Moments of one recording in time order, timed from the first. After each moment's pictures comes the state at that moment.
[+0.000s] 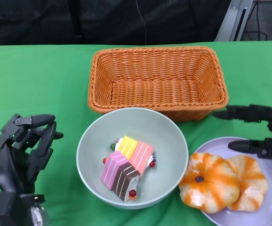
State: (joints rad) left arm -0.31 -0.08 0.28 0.89 -0.16 -1.04 -0.01; right arm -0.30 -0.46 0.11 0.47 -0.23 -0.71 0.16
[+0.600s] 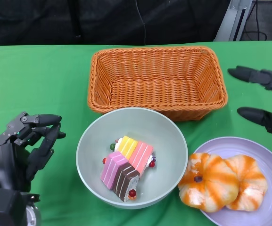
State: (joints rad) left arm -0.30 -0.02 0.25 0.88 -0.10 -1.04 -0.03; right arm -0.26 -0.35 -0.02 0.27 -0.01 -0.68 0.17
